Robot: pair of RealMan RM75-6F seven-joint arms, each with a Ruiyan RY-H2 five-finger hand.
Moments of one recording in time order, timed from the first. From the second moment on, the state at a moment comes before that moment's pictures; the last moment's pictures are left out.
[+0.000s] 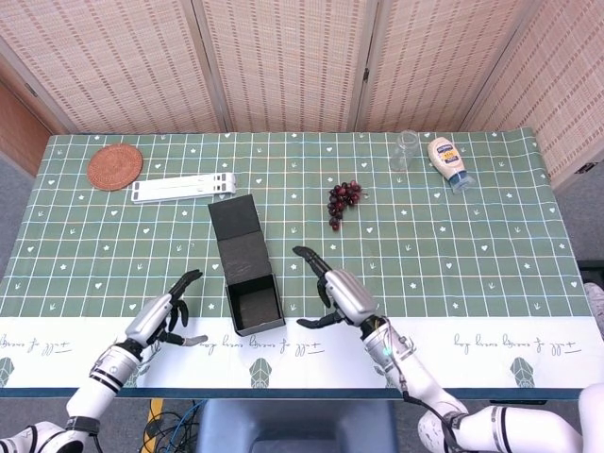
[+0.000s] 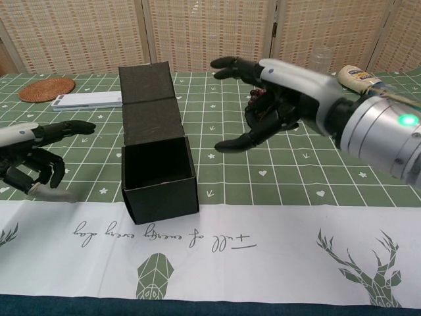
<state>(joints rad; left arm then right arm) -0.52 -1.37 0.02 -1.57 1.37 1.05 -0.53 0.62 -1.57 0.27 -1.79 -1.25 1.01 0.05</state>
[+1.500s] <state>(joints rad) -0.54 -1.58 -0.18 -1.54 1.16 0.89 -0.42 0.56 -1.44 0.24 -1.84 -1.31 1.10 0.23</state>
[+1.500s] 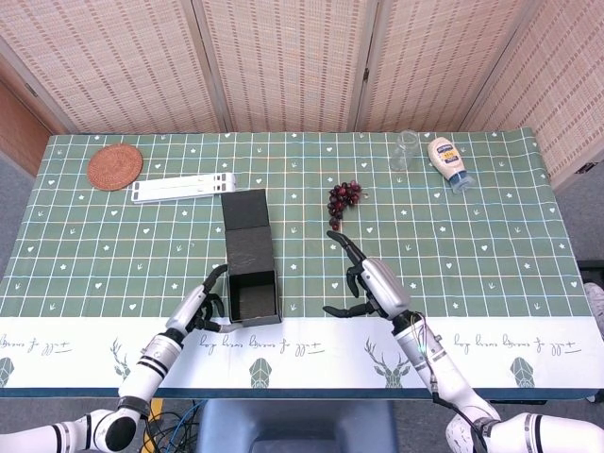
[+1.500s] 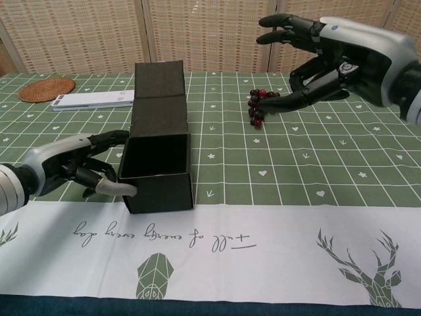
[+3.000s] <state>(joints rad) -0.53 -1.49 -0.12 -1.66 1.48 0.99 -0.63 0.72 -1.67 0.39 -1.52 -0.92 0.92 0.19</state>
